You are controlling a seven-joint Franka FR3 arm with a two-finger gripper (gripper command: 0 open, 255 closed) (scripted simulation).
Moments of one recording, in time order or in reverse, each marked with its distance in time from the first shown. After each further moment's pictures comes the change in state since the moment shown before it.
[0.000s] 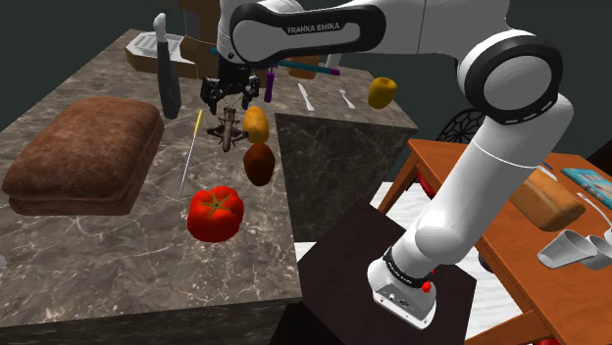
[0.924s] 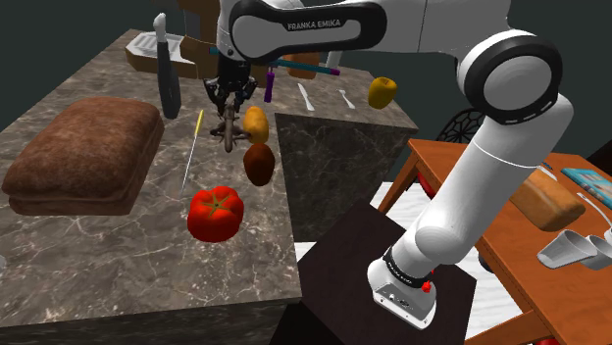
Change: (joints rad) arm 0.001 0.001 0.001 0.017 0.001 -0.017 -0.001
